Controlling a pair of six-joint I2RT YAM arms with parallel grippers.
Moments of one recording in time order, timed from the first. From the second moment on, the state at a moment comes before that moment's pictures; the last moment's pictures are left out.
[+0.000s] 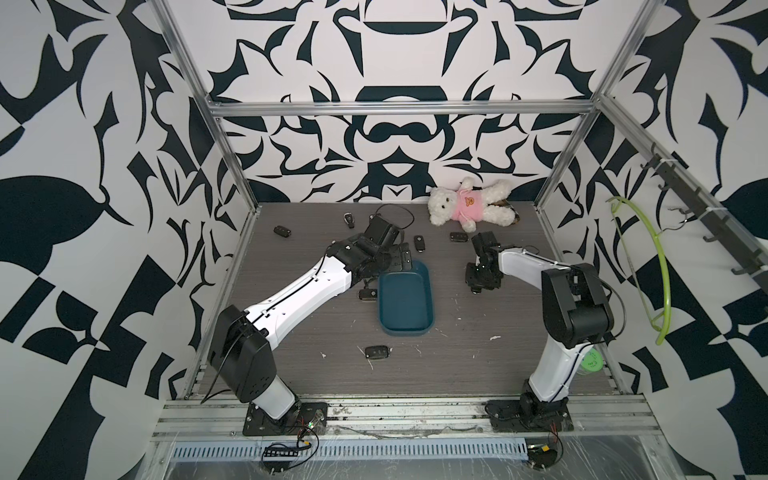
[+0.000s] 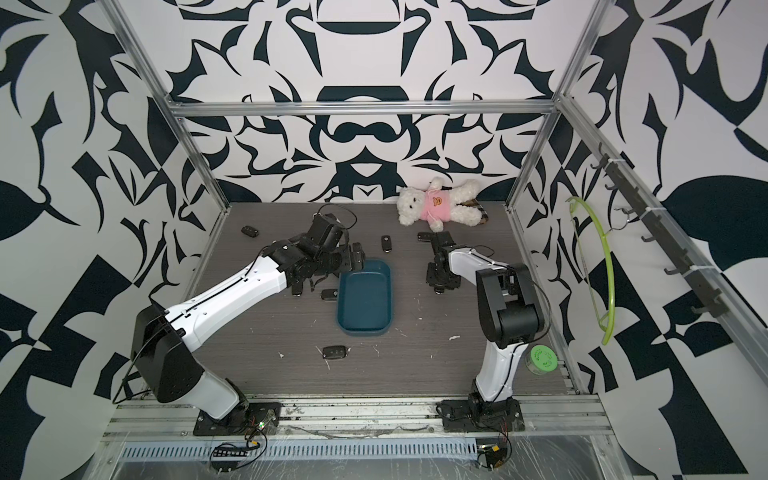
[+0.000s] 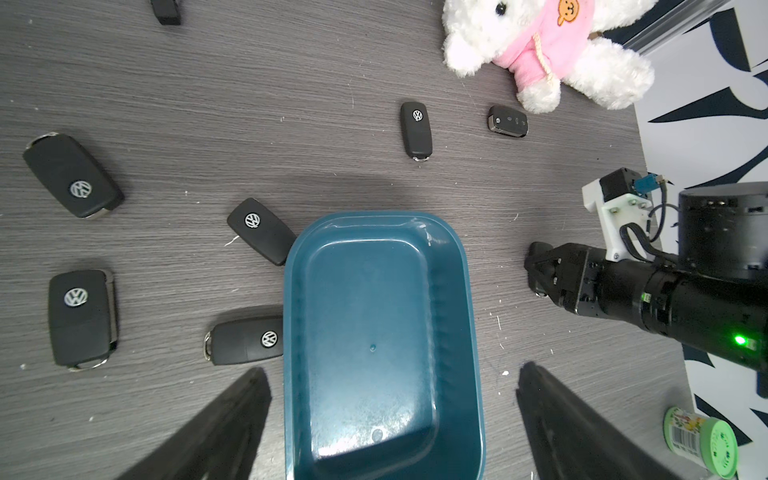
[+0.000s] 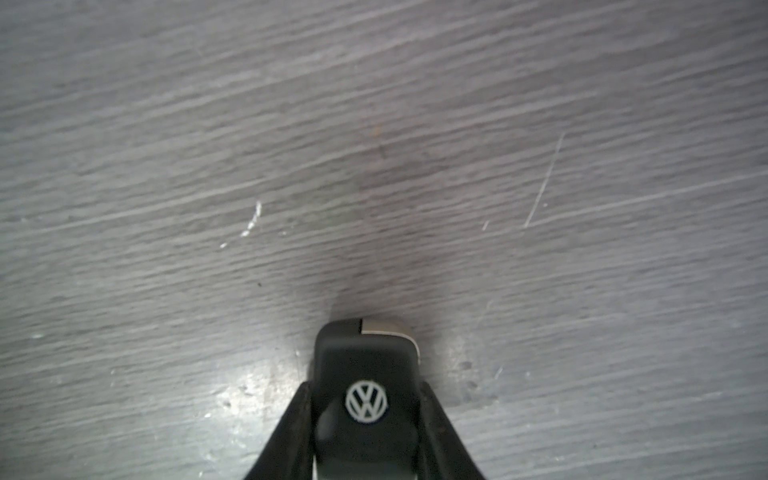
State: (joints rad) left arm -0.74 1.58 1.41 -0.66 -0.12 -0.69; right arm 0.20 1.85 1.15 -0.59 0.07 0.39
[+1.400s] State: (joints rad) left arm -0.69 1.28 1.16 -0.70 -0.26 -0.71; right arm 0.71 2.05 1.57 -0.79 0.22 0.65
